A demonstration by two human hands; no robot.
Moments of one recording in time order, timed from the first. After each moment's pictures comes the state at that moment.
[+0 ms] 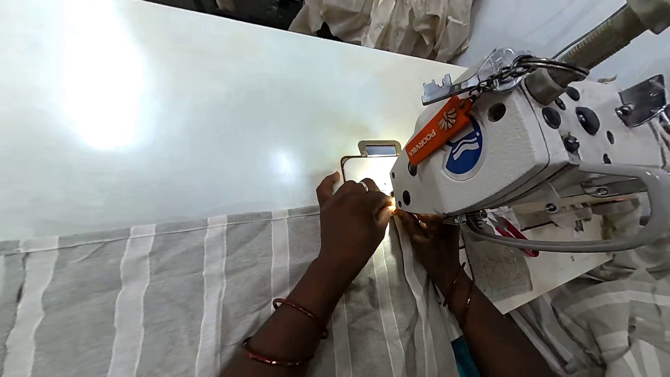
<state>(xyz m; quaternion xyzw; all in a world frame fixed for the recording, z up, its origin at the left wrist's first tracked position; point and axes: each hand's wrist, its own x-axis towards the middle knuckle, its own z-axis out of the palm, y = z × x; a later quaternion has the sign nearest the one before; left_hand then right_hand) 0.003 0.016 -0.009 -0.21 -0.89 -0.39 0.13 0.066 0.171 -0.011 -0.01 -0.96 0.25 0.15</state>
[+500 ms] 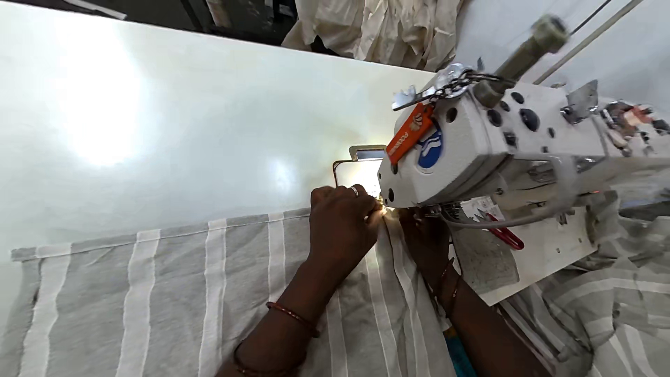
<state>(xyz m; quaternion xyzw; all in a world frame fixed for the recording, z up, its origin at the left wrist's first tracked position) 0.013 0.008 0.002 -0.23 -0.89 -0.37 0.12 0.070 0.169 -0.013 -0.07 -0.91 0.35 0.21</state>
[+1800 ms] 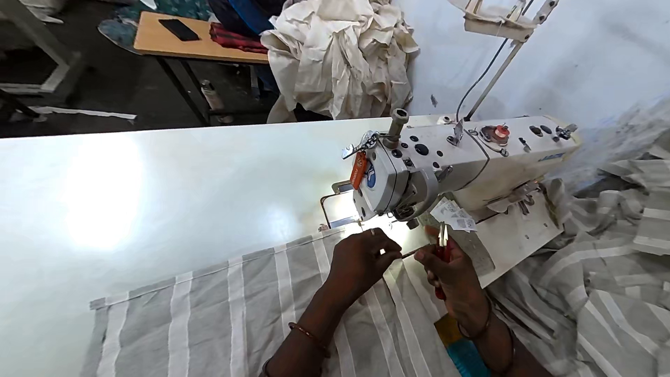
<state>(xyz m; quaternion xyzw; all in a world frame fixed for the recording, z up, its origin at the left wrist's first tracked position) 0.032 0.020 0.003 -0.38 -0.79 -0.49 0.03 0.138 0.191 0.040 -0.26 -0.67 0.69 0.09</state>
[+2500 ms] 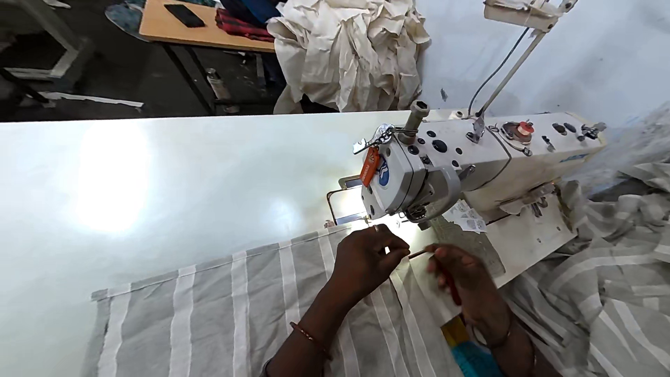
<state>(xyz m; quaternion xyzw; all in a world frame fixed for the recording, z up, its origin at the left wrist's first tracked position) 0.031 0.017 0.003 -0.35 -0.76 -0.54 0.02 0.144 0.206 0.041 -0.20 -0.75 0.63 0.05</state>
